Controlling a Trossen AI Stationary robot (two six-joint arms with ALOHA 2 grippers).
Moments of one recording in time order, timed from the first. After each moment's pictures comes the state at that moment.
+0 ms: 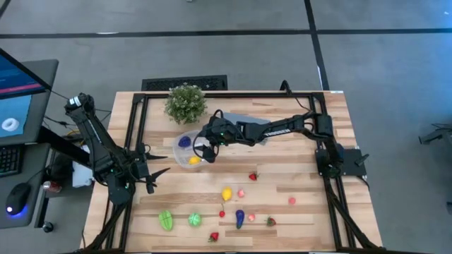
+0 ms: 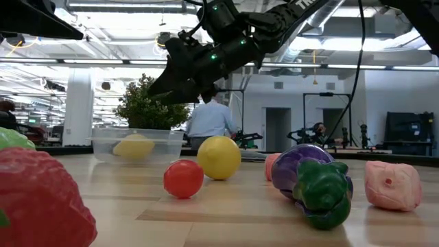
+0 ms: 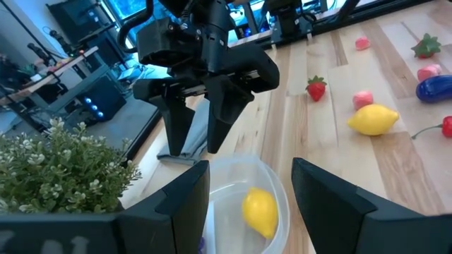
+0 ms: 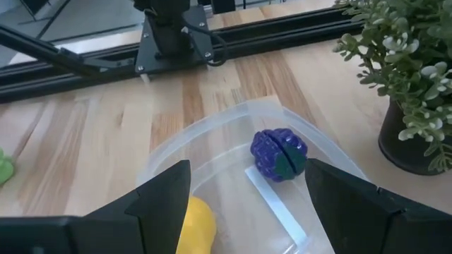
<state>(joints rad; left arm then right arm) -1.02 0.80 0.51 -0.68 -1.24 -0.60 -0.09 2.09 1.44 0.15 -0.05 0.07</state>
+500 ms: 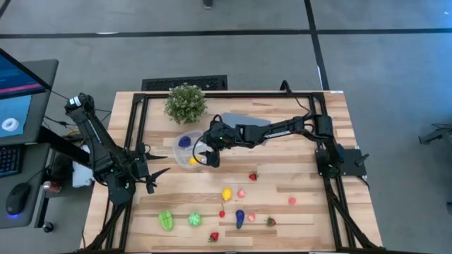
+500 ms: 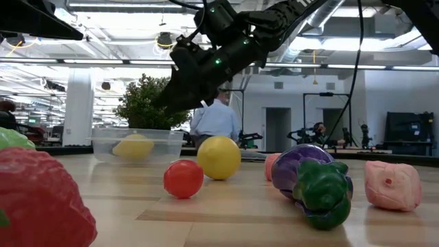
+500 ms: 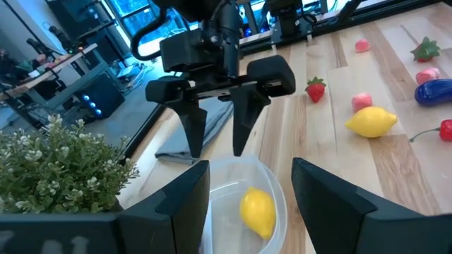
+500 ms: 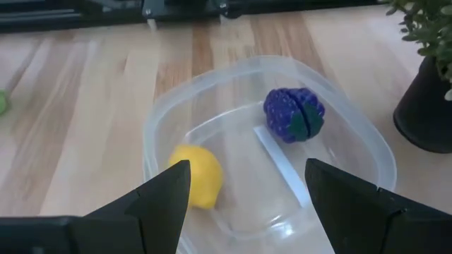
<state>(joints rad) -1.02 0.80 0.51 -0.68 -1.24 -0.62 -0.07 2.08 1.44 0.03 -0.05 -0.03</state>
